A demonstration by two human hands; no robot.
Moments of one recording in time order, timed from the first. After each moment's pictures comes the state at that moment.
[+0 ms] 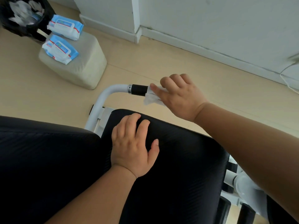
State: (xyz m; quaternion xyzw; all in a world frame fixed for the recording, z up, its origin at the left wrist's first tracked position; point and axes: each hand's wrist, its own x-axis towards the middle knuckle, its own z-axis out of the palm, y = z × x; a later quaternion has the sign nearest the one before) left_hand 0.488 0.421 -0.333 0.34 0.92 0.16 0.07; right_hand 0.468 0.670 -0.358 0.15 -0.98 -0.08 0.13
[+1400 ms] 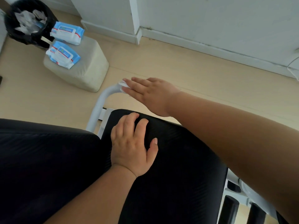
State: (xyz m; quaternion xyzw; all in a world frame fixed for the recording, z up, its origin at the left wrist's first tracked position) left_hand 0.488 0.421 -0.332 0.34 0.93 0.14 0.07; right_hand 0.427 0.620 -0.332 0.23 -0.95 -0.04 -0.19
